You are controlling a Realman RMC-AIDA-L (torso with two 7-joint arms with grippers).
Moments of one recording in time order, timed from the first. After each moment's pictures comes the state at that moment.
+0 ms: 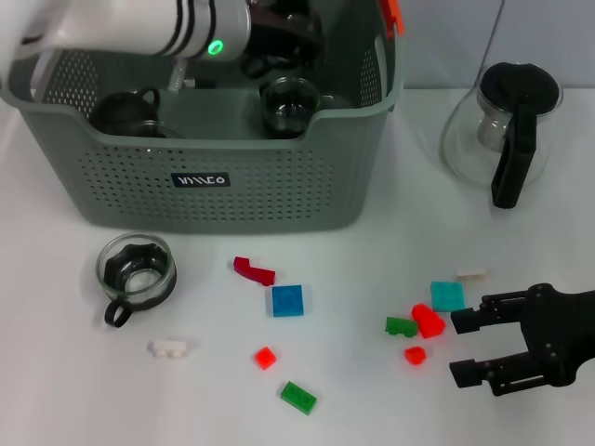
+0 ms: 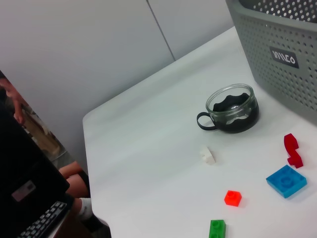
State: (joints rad) left arm -1.01 -2.11 1.03 0.67 2.33 0.74 -2.12; right arm 0.45 2.03 -0.92 -0.92 -2.08 -1.83 1.70
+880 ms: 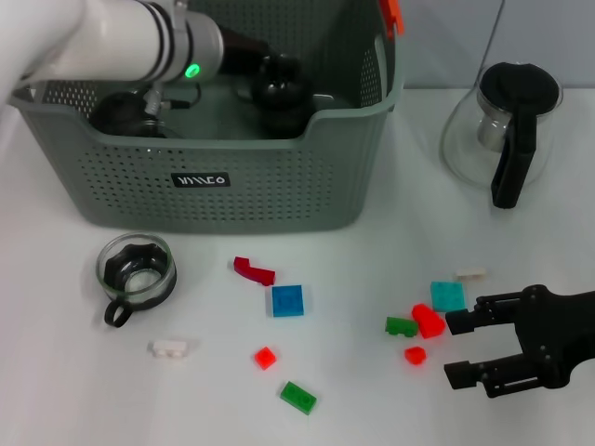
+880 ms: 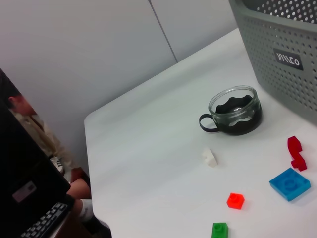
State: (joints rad) left arm -0.94 -2.14 1.04 0.69 2.43 0.66 -2.20; right arm 0.45 2.04 -0.92 -0.91 -2.08 -1.82 1.69
